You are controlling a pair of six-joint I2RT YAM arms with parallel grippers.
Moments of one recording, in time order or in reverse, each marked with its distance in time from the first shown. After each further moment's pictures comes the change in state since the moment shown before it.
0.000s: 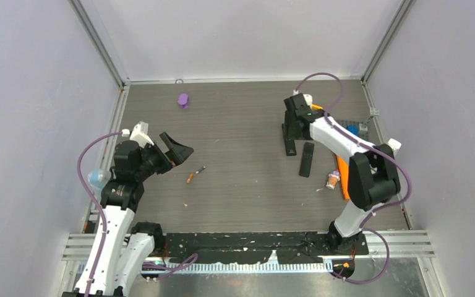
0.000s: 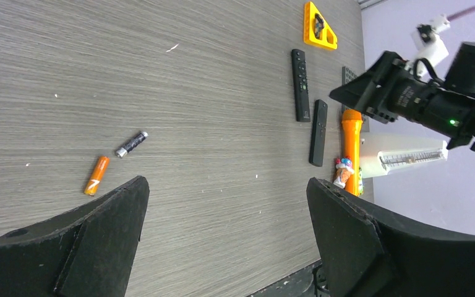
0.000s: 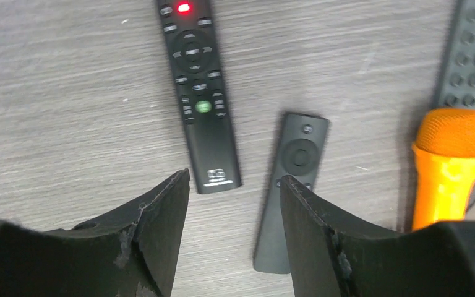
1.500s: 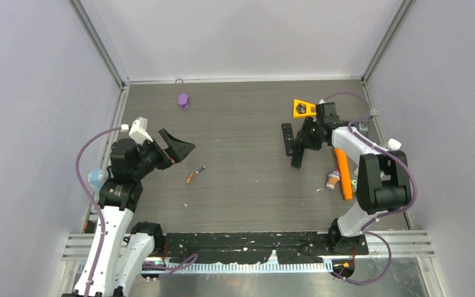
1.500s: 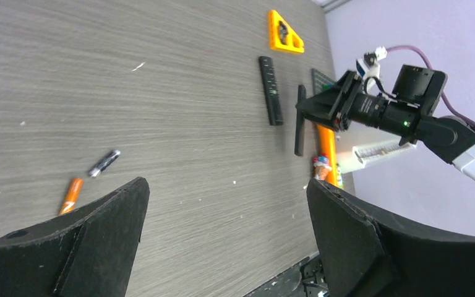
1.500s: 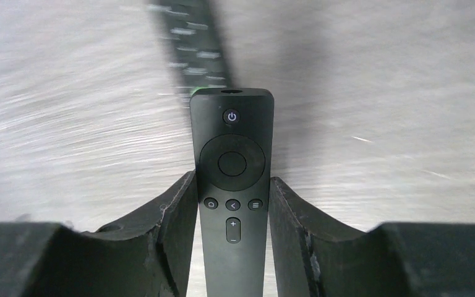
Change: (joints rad) left arm 0.000 0.001 0.035 0.031 0.043 -0.003; right arm -0.278 -0.073 -0.258 0.187 -0.400 0.128
